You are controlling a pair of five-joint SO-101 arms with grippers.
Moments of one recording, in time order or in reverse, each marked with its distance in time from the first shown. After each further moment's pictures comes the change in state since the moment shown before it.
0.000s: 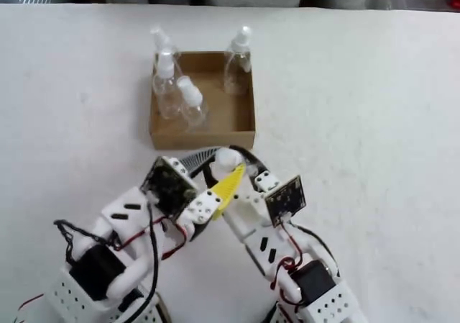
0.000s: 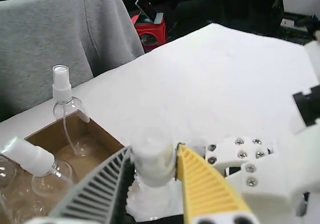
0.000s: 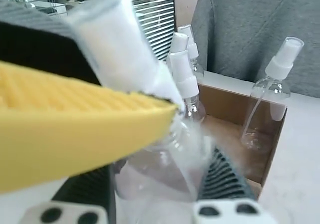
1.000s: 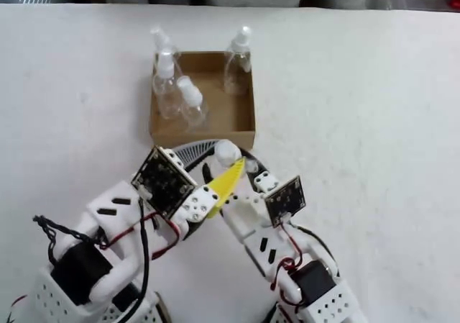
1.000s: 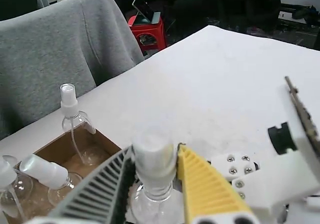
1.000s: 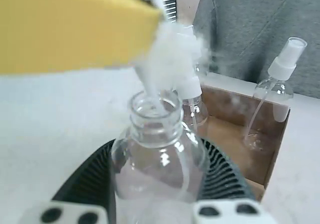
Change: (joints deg) left arm 0.1 4.6 -14.7 9.5 -1.5; right arm -0.6 -0.1 0.0 0.3 -0.1
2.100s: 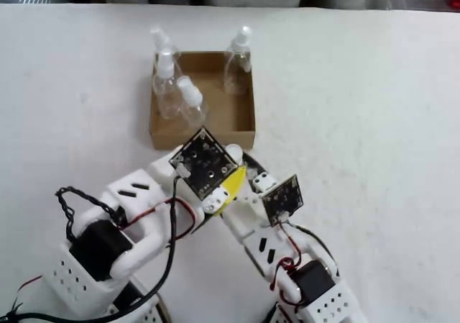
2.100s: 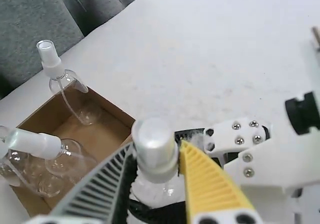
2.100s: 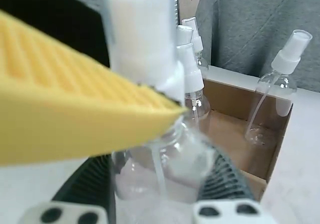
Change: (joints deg) left arm 0.0 12.2 -4.7 7.4 -3.0; right arm -0.3 0.2 0.0 0.4 0.0
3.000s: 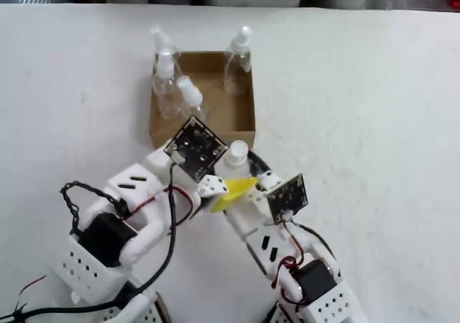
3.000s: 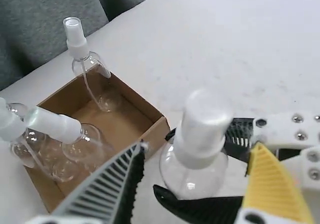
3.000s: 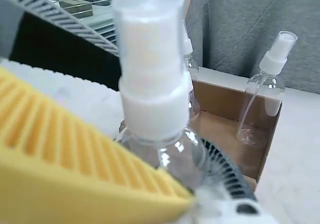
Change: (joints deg) left arm -5.2 0.0 7.4 -8.0 0.3; right arm 0.4 0.0 0.0 0.0 0.1
